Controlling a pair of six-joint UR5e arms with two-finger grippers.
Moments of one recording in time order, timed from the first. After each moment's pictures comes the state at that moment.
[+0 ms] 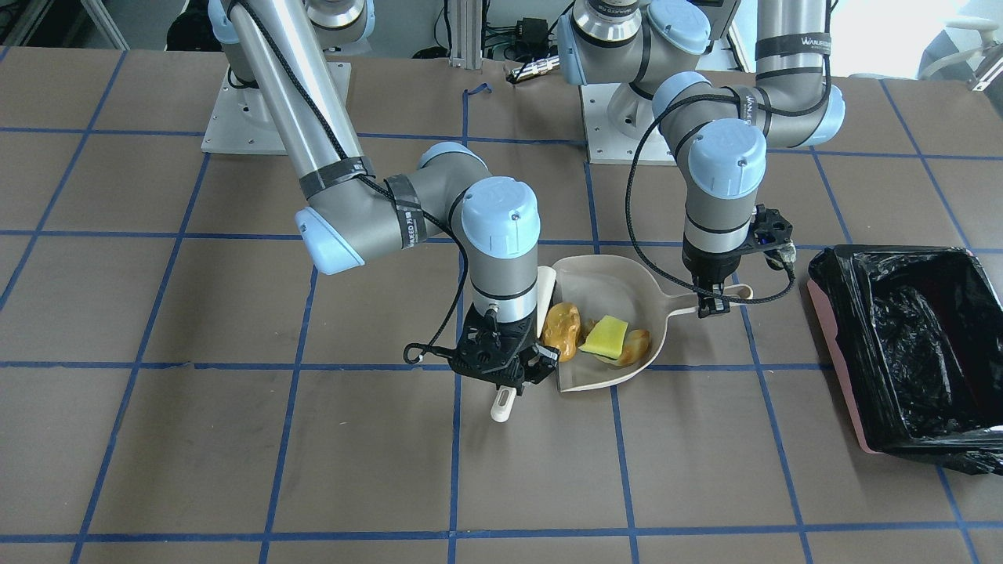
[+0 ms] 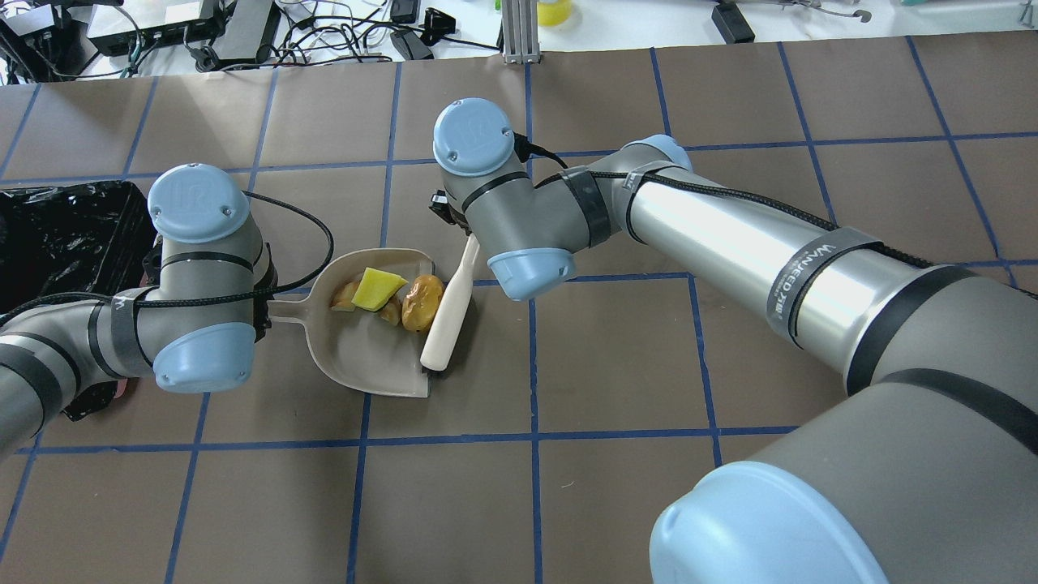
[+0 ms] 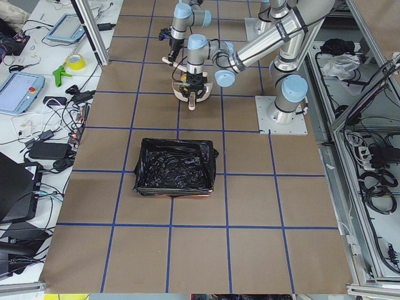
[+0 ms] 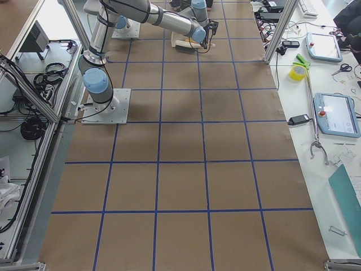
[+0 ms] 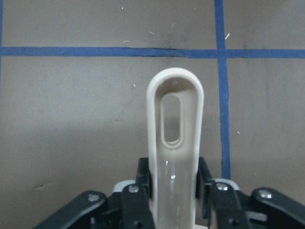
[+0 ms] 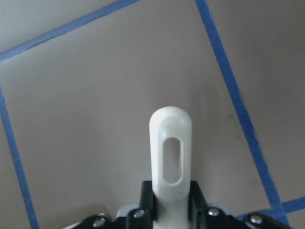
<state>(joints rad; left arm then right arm) -1.45 -1.70 -2.16 -0.73 1.84 -1.45 2.04 -0.96 1.52 -2.41 -1.60 0.80</state>
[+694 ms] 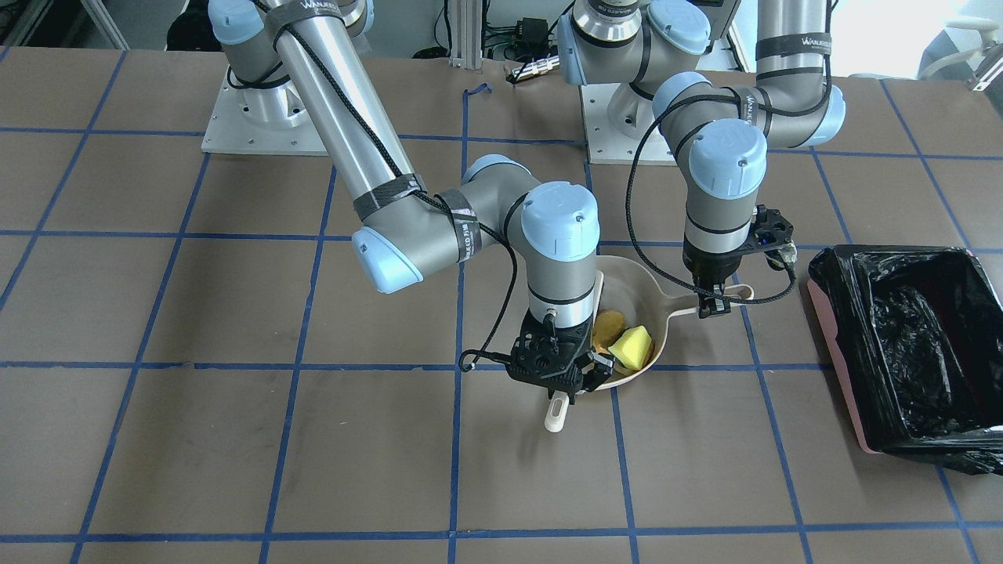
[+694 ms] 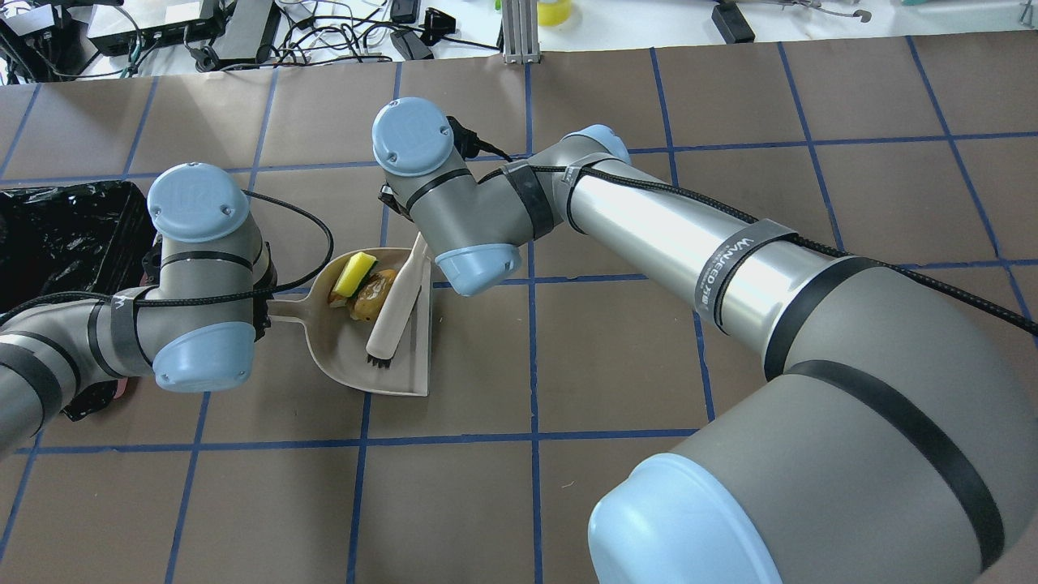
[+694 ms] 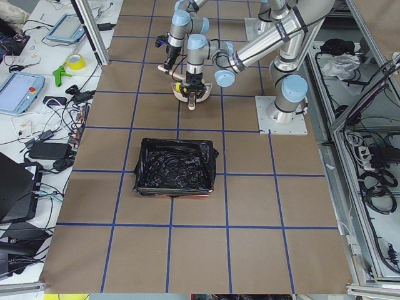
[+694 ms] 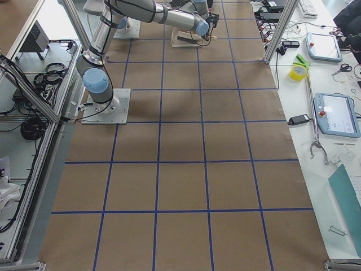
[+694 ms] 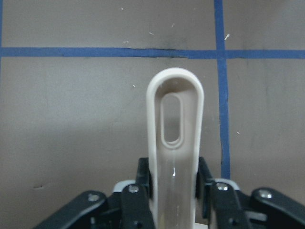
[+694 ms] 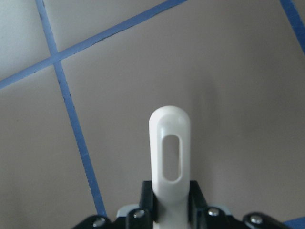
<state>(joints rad) -1.45 -1.70 -2.16 -0.74 1.84 -1.45 2.11 -0.87 1.38 -2.41 -1.60 0.88</state>
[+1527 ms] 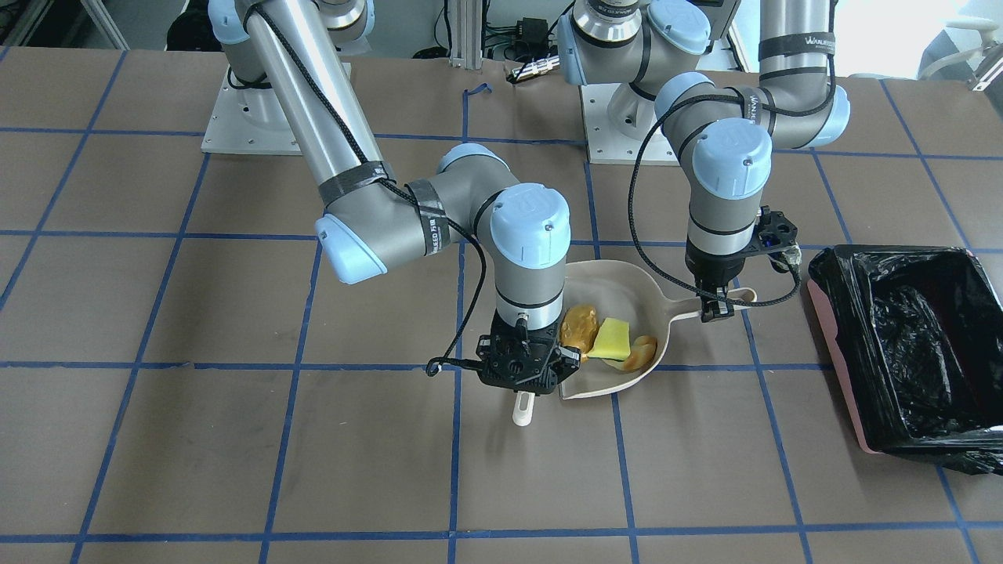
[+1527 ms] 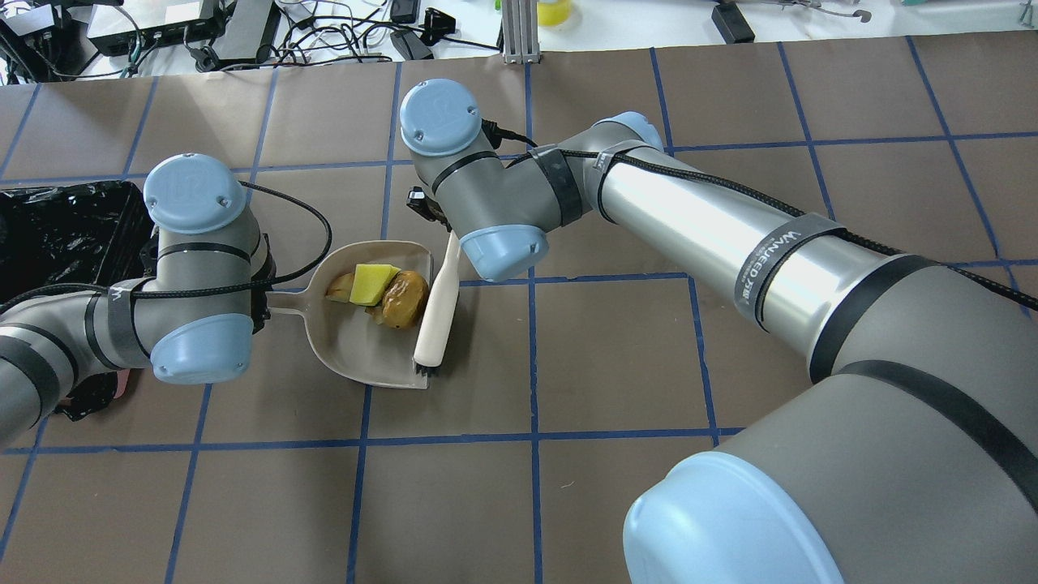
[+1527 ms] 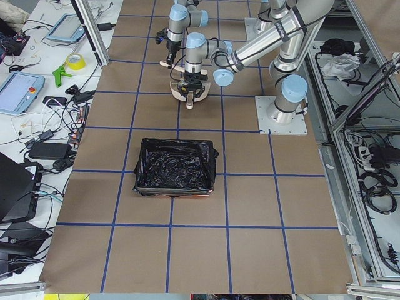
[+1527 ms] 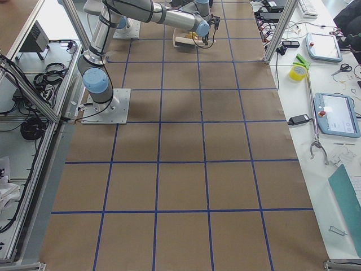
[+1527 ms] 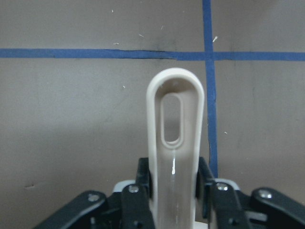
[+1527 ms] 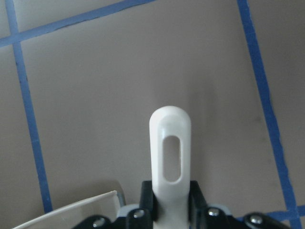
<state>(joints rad) -1.45 -1.70 -2.14 -0.74 1.83 -1.45 2.06 -0.93 1.42 -2.29 -1.60 0.70</state>
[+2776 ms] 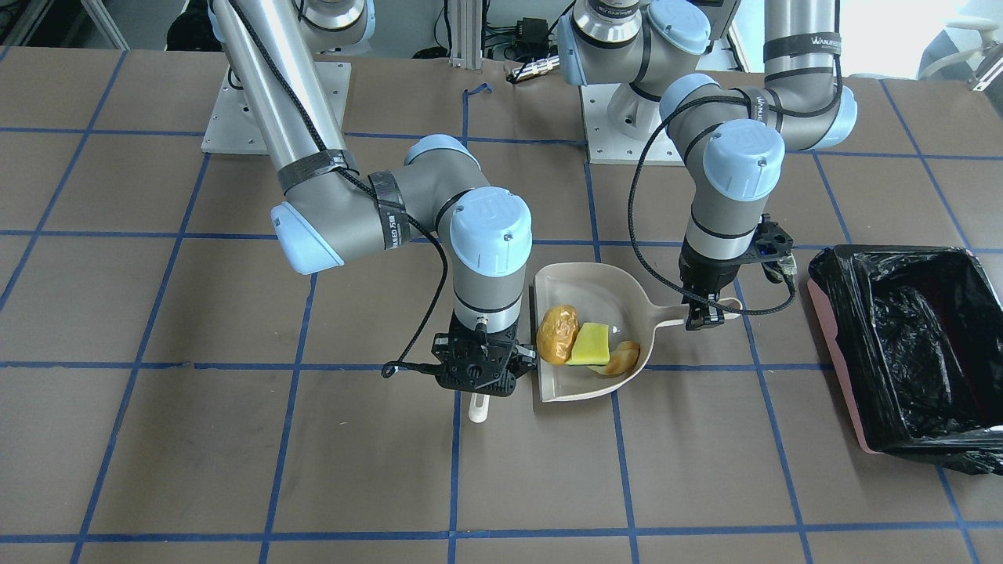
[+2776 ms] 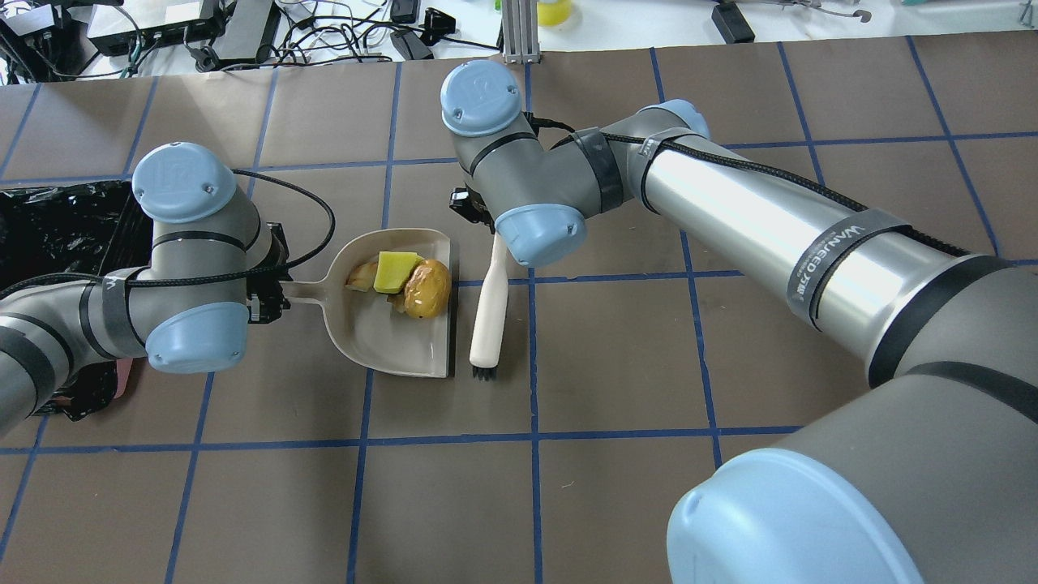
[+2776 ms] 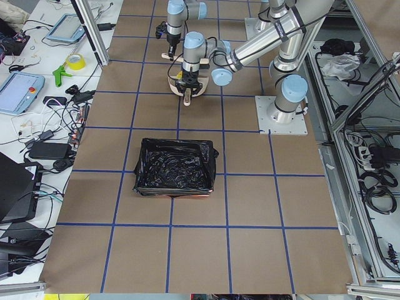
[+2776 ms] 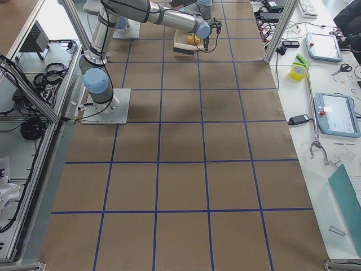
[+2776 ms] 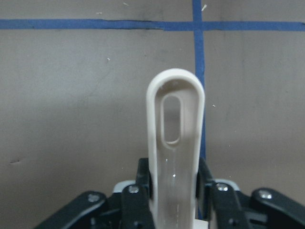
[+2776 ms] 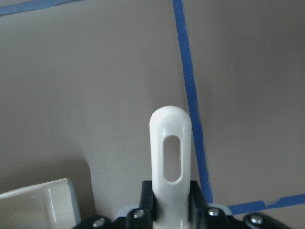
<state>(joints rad) -1.44 -1.71 -2.11 -0.76 1.71 -1.43 2.00 -0.98 1.48 -2.21 -1.63 0.58</state>
